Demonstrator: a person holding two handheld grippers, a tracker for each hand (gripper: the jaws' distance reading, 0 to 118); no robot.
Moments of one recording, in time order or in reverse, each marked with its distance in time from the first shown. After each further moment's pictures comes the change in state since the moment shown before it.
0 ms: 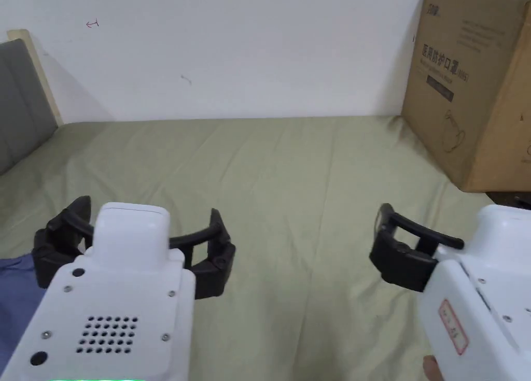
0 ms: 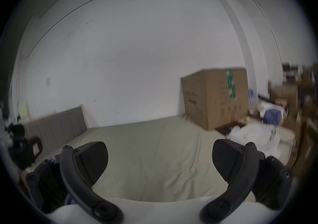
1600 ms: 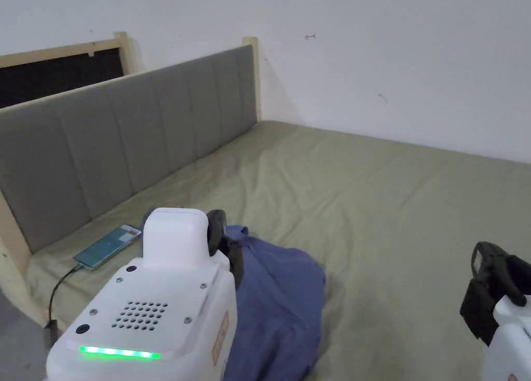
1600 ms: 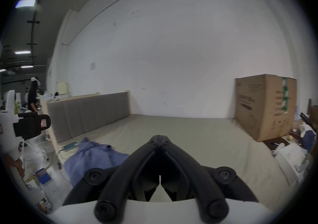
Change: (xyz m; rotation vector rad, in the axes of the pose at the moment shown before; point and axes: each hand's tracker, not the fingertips) left arm -0.150 -0.030 0.040 -0.165 0.287 0.325; right arm -0.157 -0.018 -0.020 -0.048 0.503 0.239
